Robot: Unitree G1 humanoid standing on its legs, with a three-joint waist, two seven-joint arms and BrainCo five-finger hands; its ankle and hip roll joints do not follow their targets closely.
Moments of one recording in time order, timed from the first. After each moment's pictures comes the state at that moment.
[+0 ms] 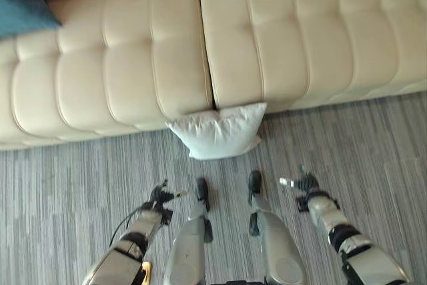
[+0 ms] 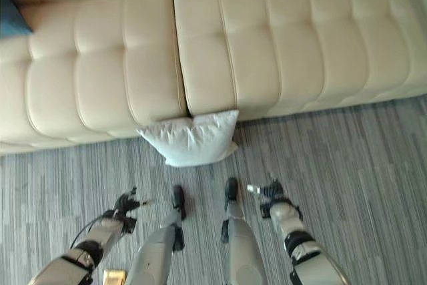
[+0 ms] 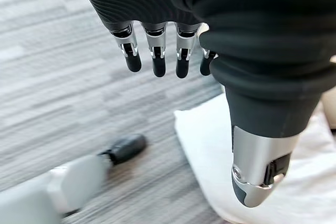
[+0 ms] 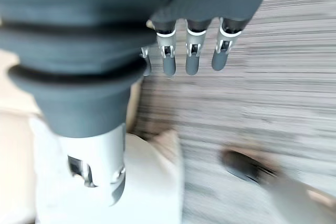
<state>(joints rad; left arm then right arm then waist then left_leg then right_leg) -0.57 0.34 -0.33 1.09 -0.26 -0.11 0.19 -0.63 -0.40 0.35 0.94 0.26 -0.08 -0.29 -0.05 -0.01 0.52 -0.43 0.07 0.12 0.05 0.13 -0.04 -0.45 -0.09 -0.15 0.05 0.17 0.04</state>
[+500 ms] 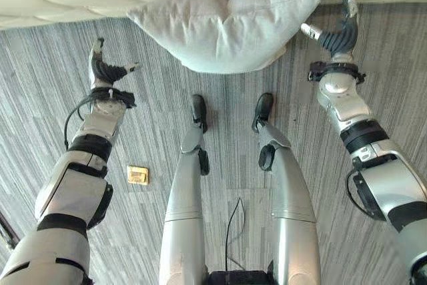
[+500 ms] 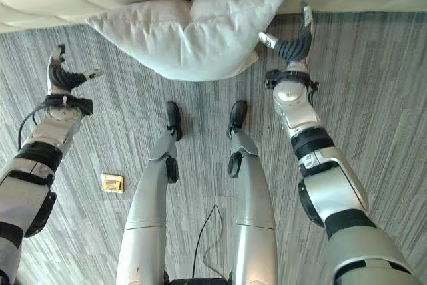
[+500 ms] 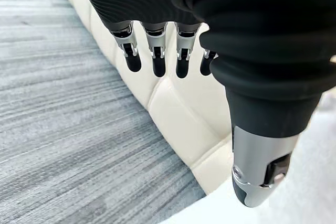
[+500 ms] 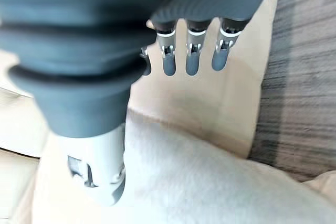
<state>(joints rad) -1.05 0.66 -0.41 1.02 -0.25 -0.16 0.44 -1.16 -0.48 0.35 0.80 0.29 -0.21 -0.59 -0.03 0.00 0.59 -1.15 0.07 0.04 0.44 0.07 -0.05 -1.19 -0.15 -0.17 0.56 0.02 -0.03</state>
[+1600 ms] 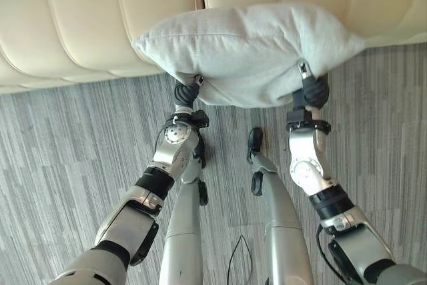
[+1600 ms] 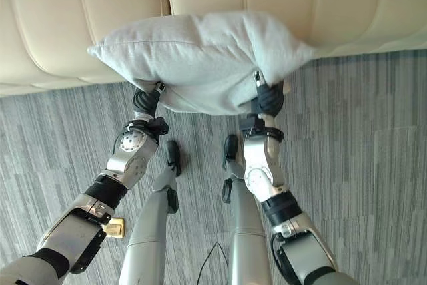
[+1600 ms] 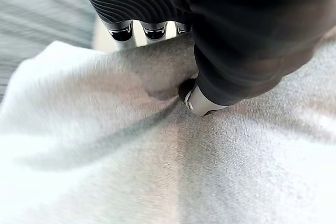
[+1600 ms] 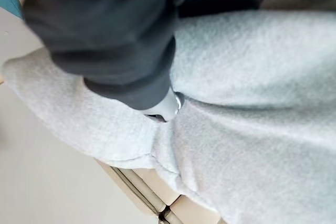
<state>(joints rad) -0.68 0.28 -0.35 0.43 -0.64 -0.25 0.40 -0.52 -0.20 0.31 0.19 0.98 -0.52 -0.26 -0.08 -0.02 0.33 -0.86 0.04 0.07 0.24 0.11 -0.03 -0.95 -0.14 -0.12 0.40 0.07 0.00</state>
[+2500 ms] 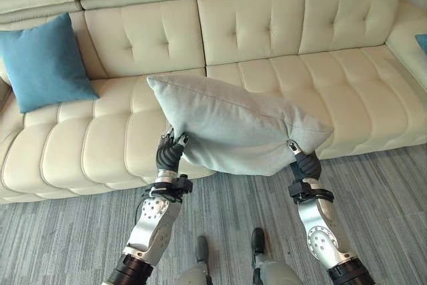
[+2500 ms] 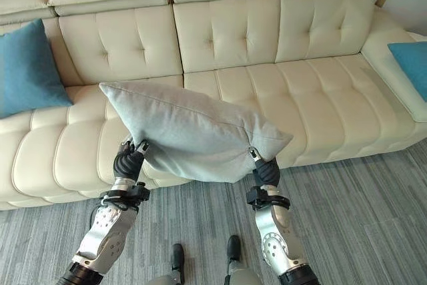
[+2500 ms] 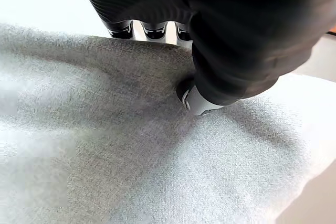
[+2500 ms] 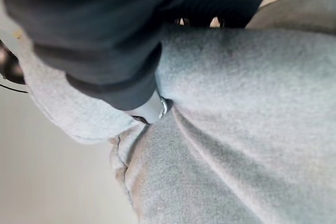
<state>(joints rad) -0.03 0.28 -0.28 -0.02 -0.57 -0.25 0.28 -0.06 -0.26 0.30 0.07 0.84 -0.32 -0.16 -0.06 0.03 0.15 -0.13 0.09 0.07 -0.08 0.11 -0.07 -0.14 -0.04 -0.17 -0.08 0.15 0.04</state>
